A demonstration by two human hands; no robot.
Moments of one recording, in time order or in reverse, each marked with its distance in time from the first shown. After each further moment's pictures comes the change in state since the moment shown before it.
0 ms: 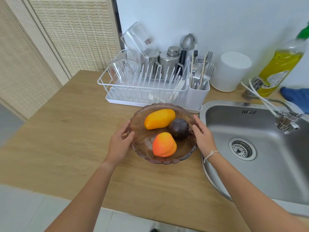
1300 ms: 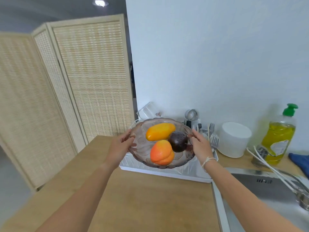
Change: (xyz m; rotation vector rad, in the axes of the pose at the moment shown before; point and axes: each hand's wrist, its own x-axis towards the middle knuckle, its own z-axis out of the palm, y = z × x) left_hand 0.121 0.157 -0.058 -0.095 0.002 0.197; right_hand 0.104 -0.159 0.033 0.010 0.106 -0.149
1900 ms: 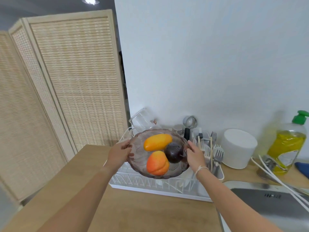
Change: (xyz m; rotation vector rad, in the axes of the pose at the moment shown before) left_hand 0.080 -0.032 0.023 0.096 -0.022 -0.128; right_hand 0.064 0.039 0.030 -0.007 0.030 0.118
